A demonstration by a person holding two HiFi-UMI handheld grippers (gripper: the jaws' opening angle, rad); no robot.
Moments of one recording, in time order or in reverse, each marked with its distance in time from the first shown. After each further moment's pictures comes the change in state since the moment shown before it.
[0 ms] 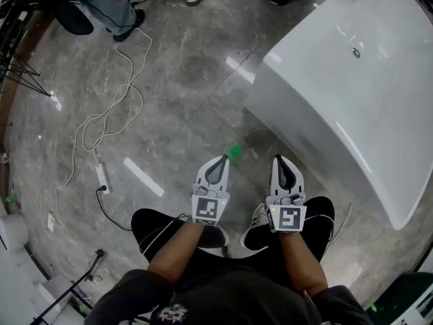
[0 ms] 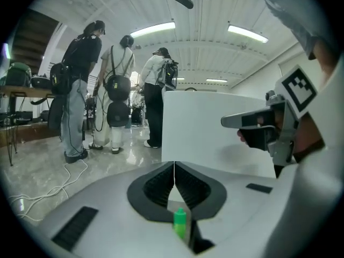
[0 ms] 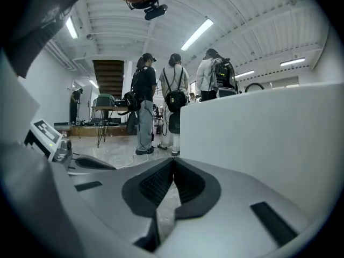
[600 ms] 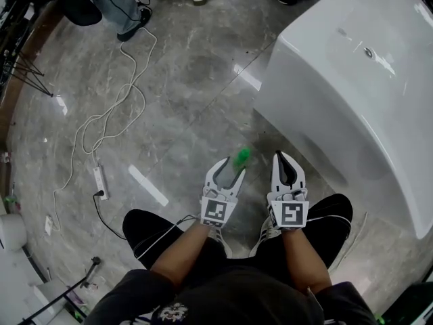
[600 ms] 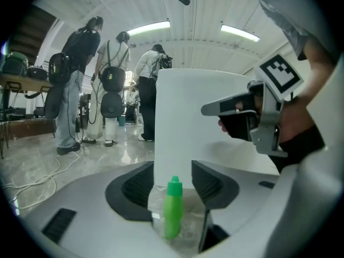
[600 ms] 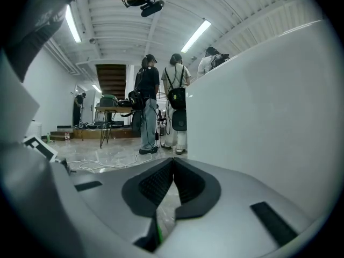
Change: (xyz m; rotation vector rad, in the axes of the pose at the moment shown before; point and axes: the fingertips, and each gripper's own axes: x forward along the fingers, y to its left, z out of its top) left arm 0.022 -0.015 -0.116 0.016 -0.005 -0.060; right arm 0.032 0.019 -0.088 0.008 -0.039 0.036
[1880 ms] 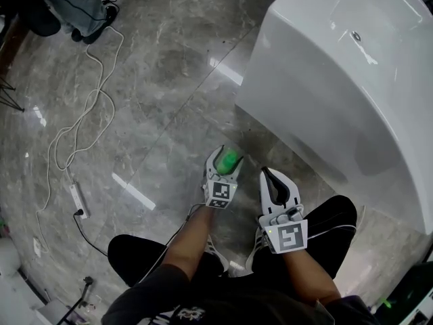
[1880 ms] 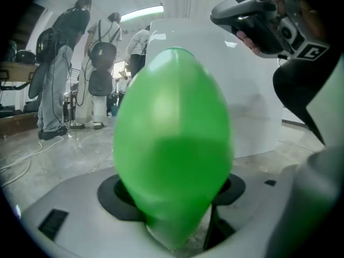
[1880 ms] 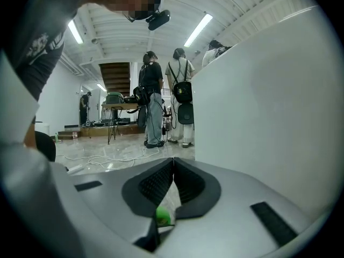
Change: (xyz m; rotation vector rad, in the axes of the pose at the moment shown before) left arm 0.123 -0.003 -0.160 0.060 0.110 -0.057; right arm -0.004 0.020 -0.038 0.028 0.040 0.071
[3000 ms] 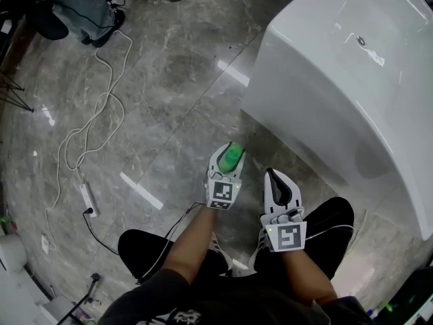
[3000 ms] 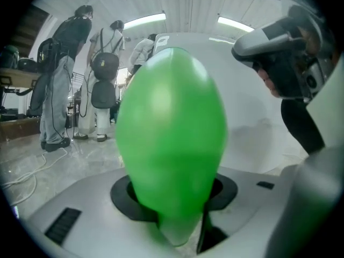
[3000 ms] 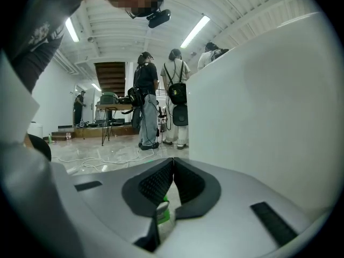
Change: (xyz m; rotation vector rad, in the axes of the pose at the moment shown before) left arm -0.015 0.022 0.086 -0.019 -0.066 0.030; right arm 0.000 -0.013 0.011 0.009 0.001 -0.060
